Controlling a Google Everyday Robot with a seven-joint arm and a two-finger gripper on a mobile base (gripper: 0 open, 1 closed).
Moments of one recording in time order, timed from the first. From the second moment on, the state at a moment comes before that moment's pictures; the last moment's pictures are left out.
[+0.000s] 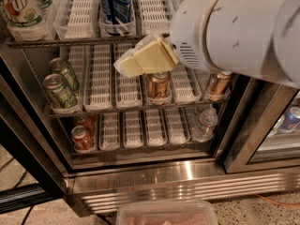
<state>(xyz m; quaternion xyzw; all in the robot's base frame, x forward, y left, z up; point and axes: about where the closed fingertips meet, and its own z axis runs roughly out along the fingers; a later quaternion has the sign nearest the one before) 0.469 -0.027 1.080 -0.38 0.71 0.00 0.59</state>
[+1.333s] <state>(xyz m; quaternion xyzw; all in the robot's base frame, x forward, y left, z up) 0.516 -0.022 1.057 -0.26 0.73 0.04 0.63</state>
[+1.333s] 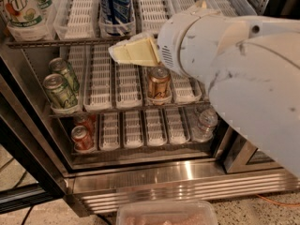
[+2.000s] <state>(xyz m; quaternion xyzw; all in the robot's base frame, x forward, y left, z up) 0.521 -0.012 1.070 -0.23 0.73 0.06 0.64</state>
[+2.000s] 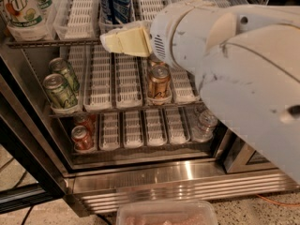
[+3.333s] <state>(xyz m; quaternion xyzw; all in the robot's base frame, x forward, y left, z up) 0.520 0.000 1.077 -0.24 0.70 0.06 0.67</state>
